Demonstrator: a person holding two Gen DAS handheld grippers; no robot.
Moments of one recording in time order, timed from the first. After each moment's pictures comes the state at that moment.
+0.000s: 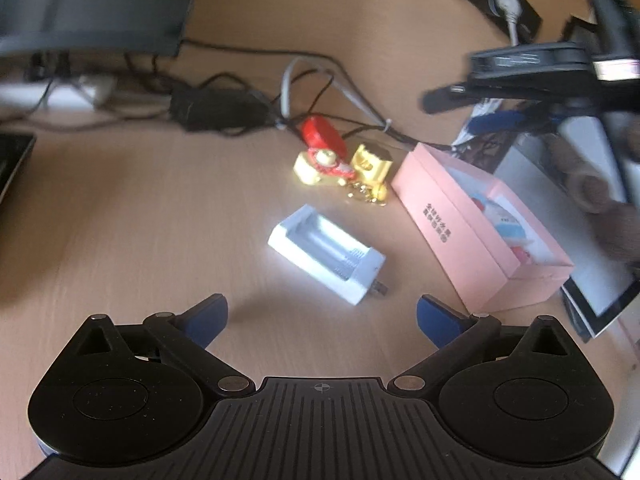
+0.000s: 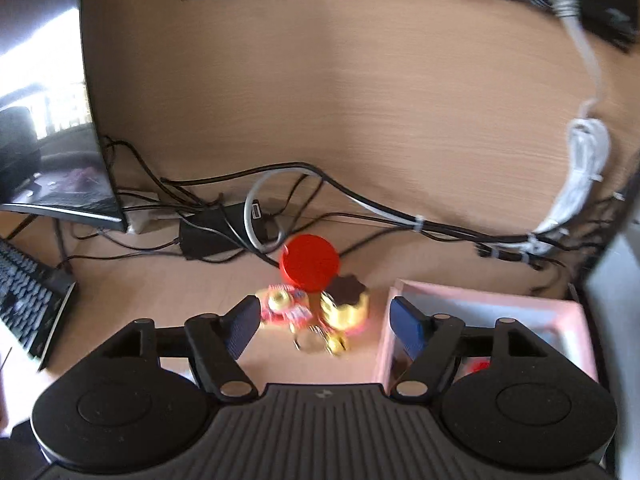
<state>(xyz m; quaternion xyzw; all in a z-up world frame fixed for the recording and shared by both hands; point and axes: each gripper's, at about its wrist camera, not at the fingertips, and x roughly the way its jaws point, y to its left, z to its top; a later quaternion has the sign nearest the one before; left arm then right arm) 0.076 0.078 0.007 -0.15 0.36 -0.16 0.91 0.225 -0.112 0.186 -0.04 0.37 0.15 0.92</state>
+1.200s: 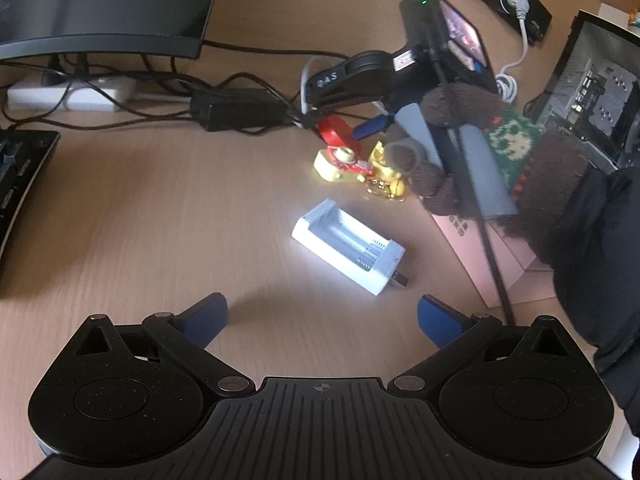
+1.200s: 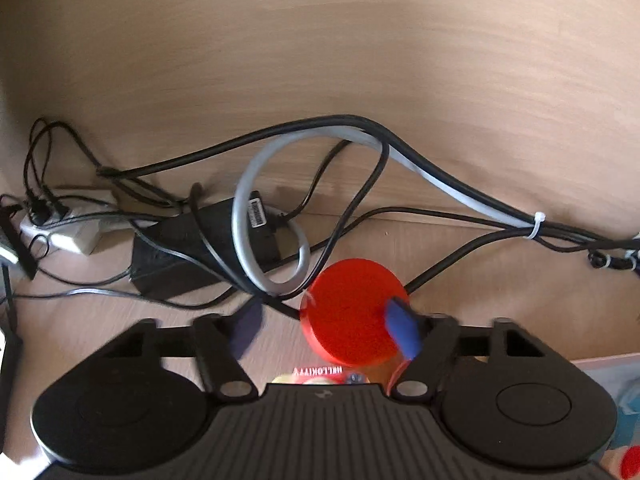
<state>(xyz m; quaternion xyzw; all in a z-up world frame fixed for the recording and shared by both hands) 0.066 0.078 0.007 -0.13 0.35 -0.14 0.92 0.326 -0.044 0.101 -0.04 0.41 0.17 0.90</state>
